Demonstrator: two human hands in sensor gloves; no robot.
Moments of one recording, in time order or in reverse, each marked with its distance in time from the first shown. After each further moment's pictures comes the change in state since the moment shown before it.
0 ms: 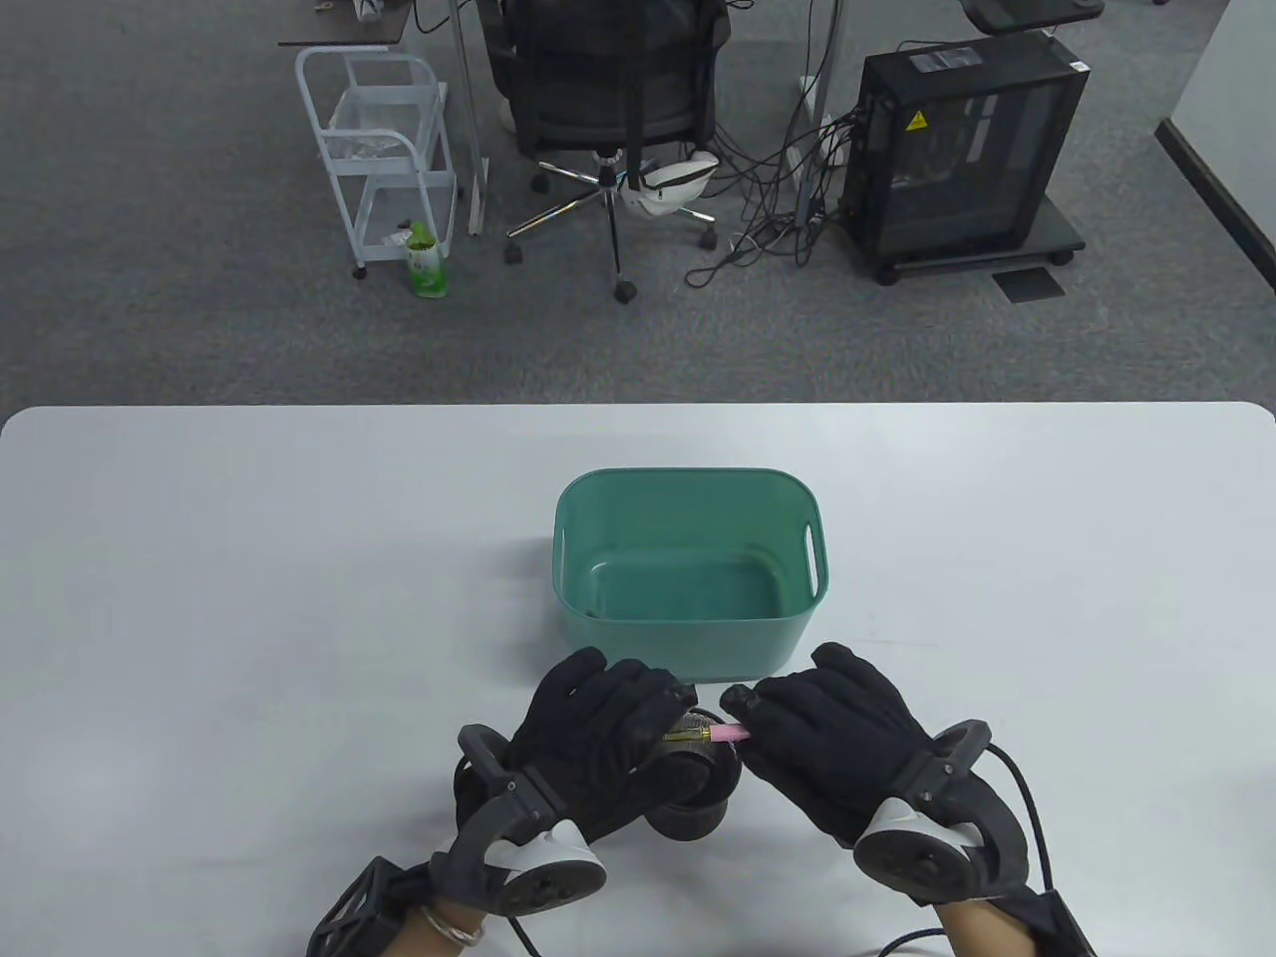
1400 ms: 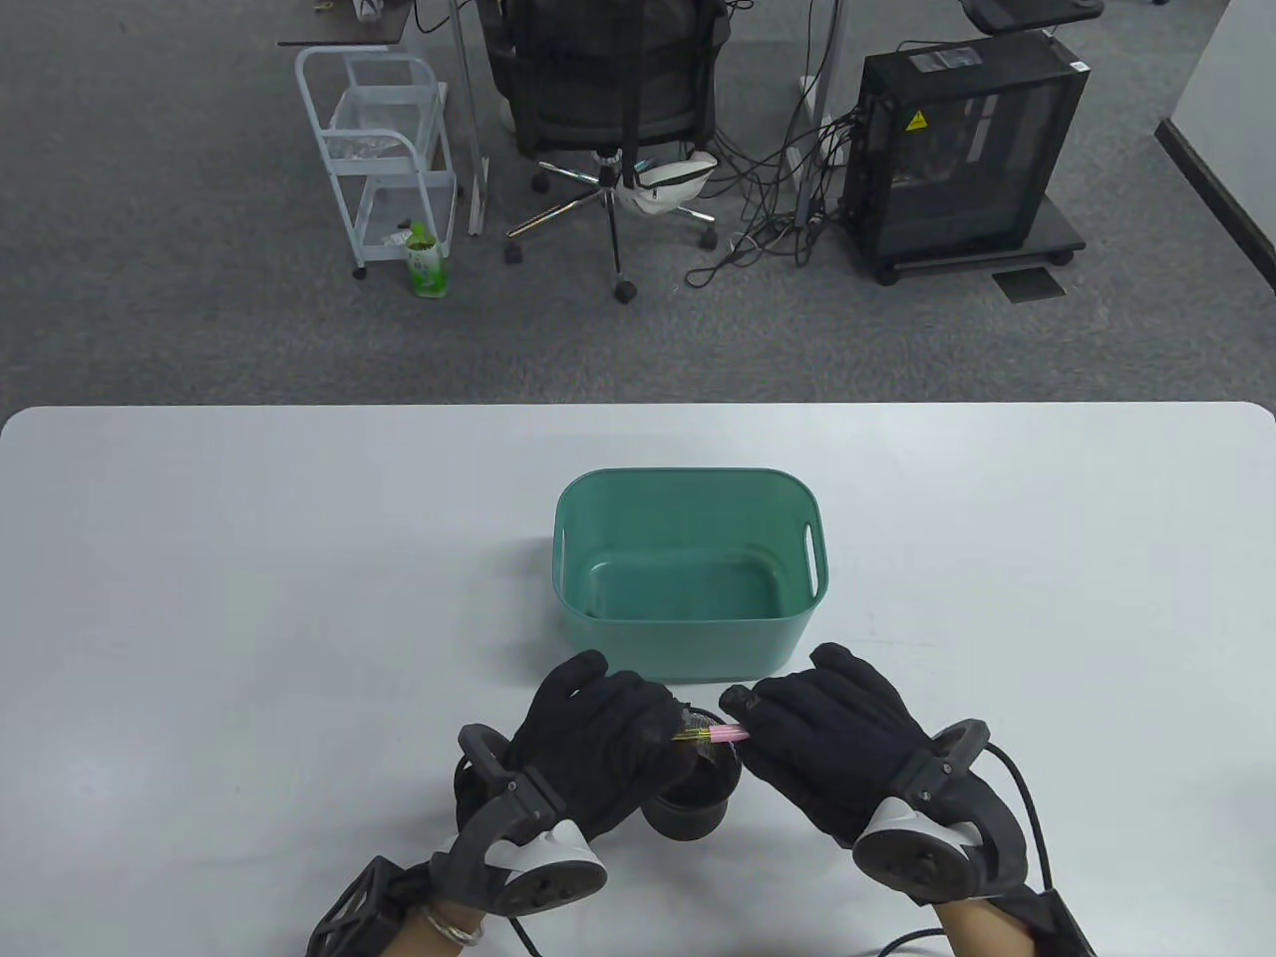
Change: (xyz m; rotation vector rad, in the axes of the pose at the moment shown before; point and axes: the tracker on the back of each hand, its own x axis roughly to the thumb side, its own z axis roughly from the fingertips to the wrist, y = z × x) left_hand 0.000 -0.001 0.000 0.008 0.000 0.001; right_hand -0.001 0.001 0.001 0.002 -0.003 -0.002
